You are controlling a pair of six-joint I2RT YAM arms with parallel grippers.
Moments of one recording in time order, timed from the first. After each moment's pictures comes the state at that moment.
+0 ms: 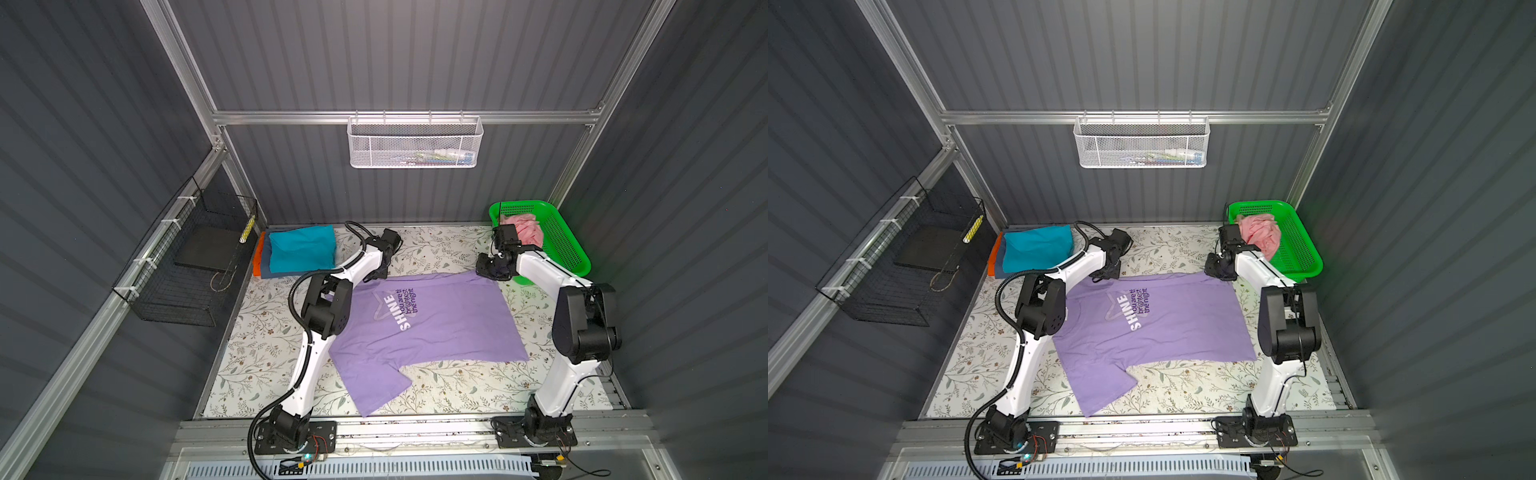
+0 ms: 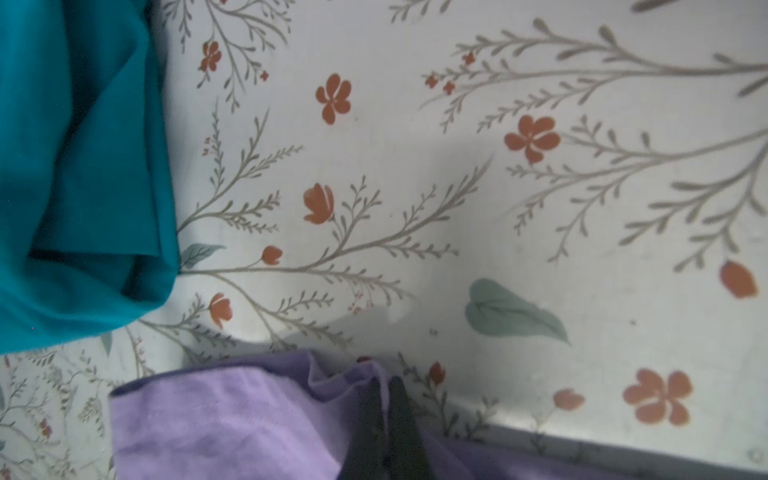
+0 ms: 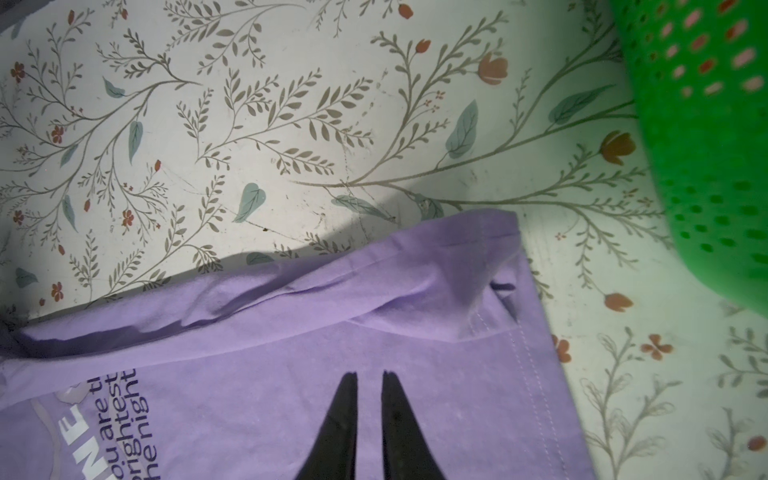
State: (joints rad) left arm -0.52 2.39 2.02 -0.95 -0.48 -0.37; right arm 0.11 1.86 1.37 -0.56 -0.10 0.36
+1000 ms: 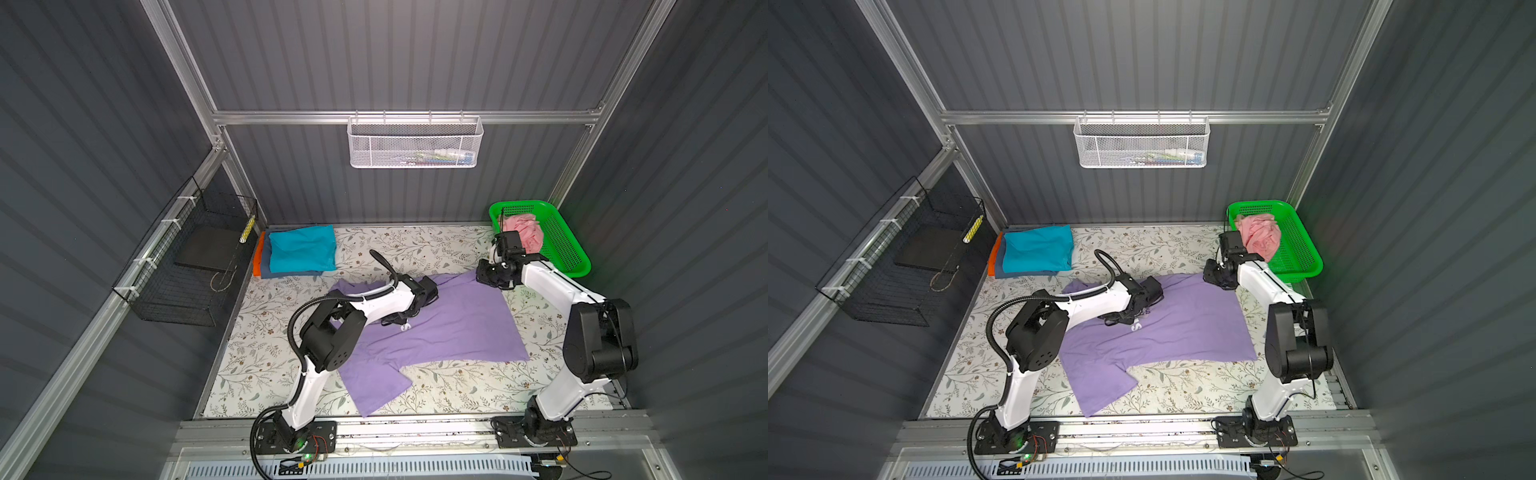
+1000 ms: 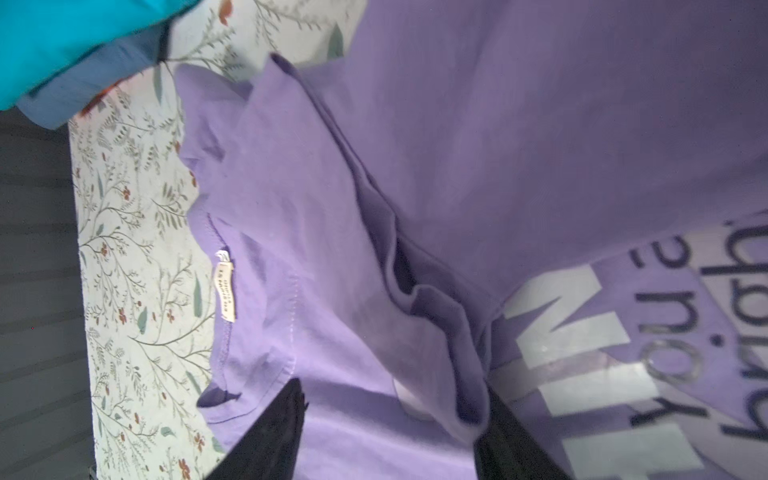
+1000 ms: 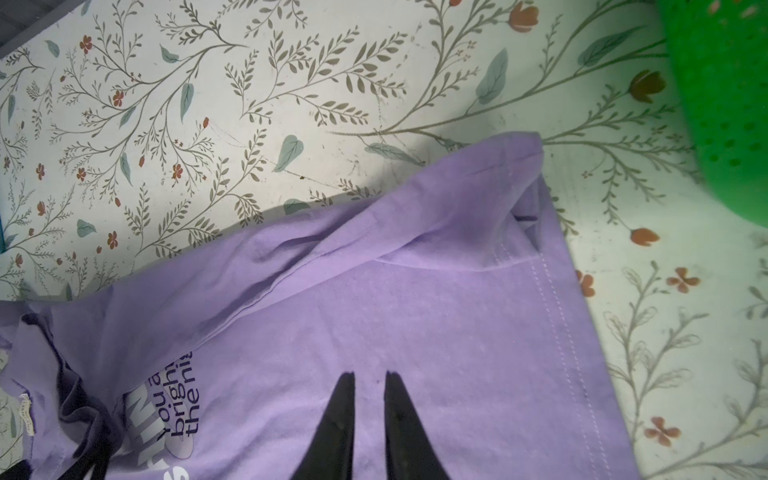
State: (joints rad) left arm -0.86 2.09 1.60 -1.11 -0.63 -0.75; right arm 0.14 1.71 1.24 -0.55 -0.13 0.38
